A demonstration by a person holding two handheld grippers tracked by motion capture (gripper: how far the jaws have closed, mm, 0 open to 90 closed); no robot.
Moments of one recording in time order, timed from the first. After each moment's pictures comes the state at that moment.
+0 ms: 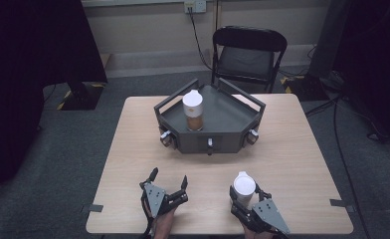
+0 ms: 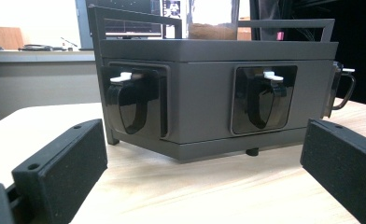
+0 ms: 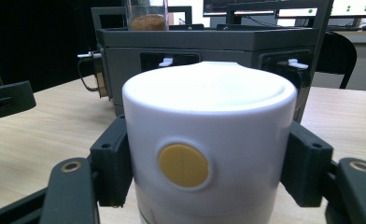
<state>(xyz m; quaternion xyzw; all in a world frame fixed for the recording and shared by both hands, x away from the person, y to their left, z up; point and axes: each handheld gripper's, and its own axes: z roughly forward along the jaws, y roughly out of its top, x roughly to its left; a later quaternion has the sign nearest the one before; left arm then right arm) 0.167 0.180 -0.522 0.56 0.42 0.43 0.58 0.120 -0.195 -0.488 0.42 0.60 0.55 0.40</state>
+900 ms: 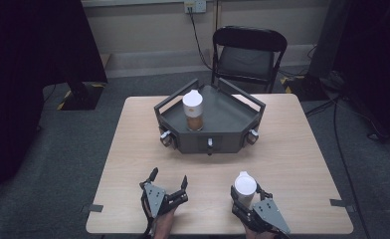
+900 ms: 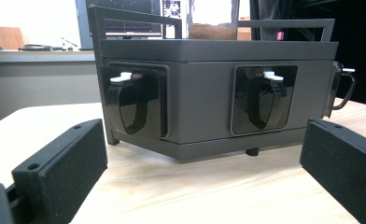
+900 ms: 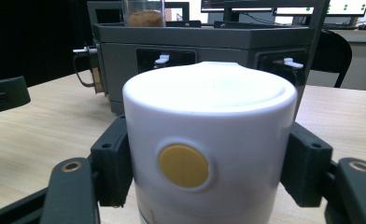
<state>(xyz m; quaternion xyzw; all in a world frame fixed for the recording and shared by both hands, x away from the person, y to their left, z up) 0.167 0.180 -0.522 0.56 0.42 0.43 0.58 0.120 -0.196 -0.482 0.42 0.61 0.54 0.40</state>
